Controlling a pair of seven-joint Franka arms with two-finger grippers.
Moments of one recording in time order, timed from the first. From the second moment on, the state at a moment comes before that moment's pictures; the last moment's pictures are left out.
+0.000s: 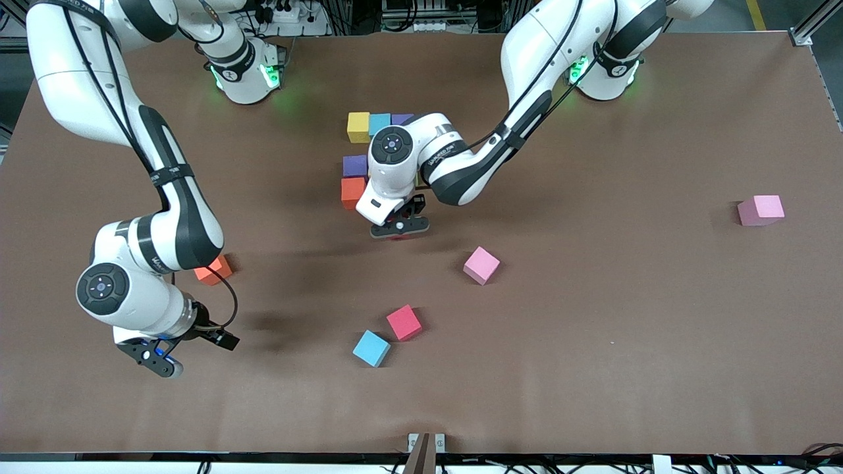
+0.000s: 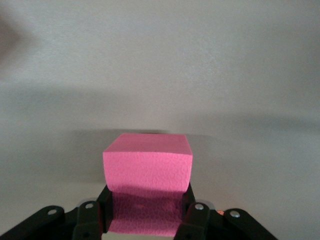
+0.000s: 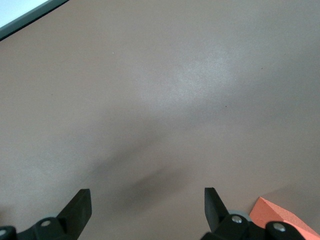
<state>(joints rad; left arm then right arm) -0.65 0.88 -0.37 -1.29 0.24 2.17 -1.16 -0.04 0.76 0.22 -1.29 -0.21 2.08 0.73</state>
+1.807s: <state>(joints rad) -0.65 0.91 -0.34 -1.29 0.24 2.12 -1.10 0.14 0.80 0.23 -1.26 -0.22 2.20 1.04</state>
